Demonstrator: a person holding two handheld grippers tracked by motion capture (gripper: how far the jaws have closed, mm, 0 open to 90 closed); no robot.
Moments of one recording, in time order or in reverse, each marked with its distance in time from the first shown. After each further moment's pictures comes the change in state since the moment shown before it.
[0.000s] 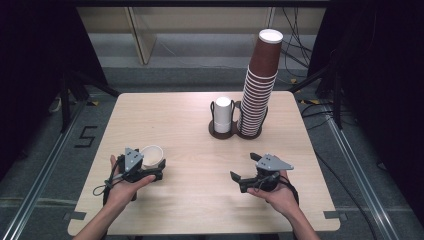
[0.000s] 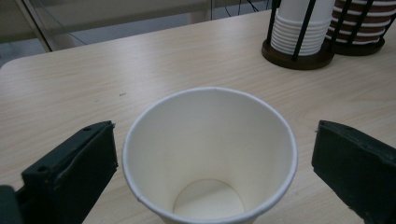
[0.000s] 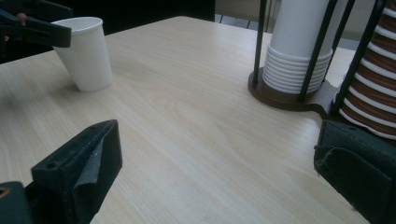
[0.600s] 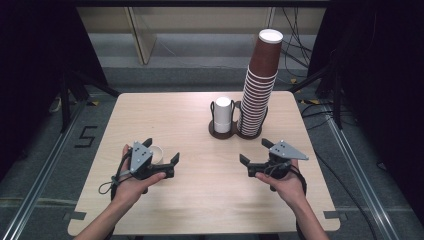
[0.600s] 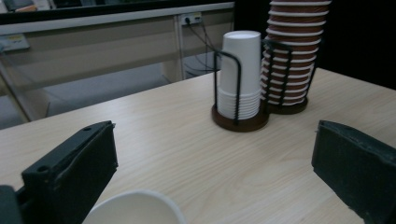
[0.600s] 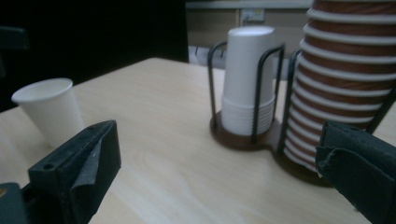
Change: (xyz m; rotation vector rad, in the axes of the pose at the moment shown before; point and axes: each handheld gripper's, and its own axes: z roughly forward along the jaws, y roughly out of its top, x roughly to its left) left arm -0.046 0.048 -0.010 -0.178 -0.151 0.083; right arm -0.026 0.034 -0.015 -0.156 -0.094 0.030
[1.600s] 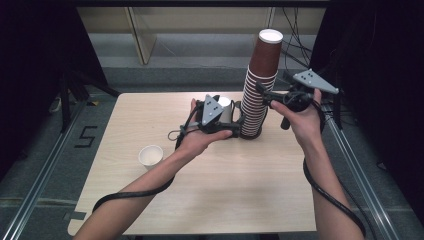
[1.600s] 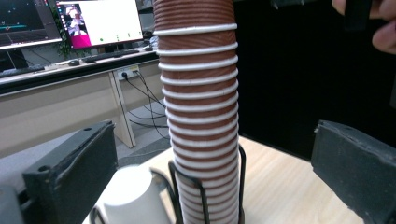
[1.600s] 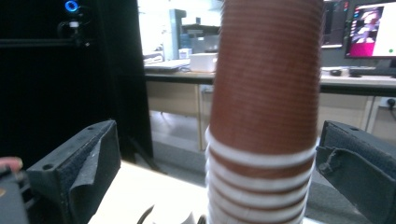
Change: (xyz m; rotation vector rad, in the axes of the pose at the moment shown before) left arm -0.084 0.107 0.144 -0.125 -0.191 0.088; right arm -0.056 0.168 0.016 -0.194 -0.149 0.018
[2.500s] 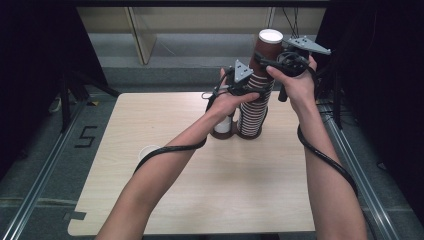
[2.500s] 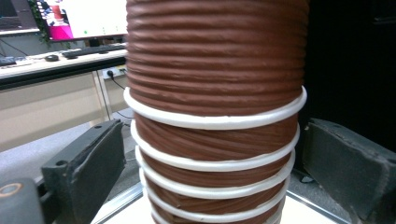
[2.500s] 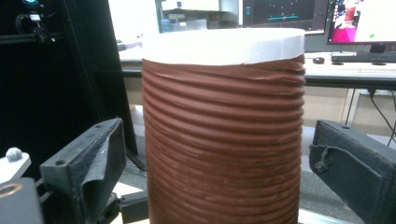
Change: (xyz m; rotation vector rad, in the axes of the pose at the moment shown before) left arm 0.015 0.035 0.114 0.022 -0.032 -0.078; right arm -0.026 0.043 0.061 0.069 -0.077 0.036
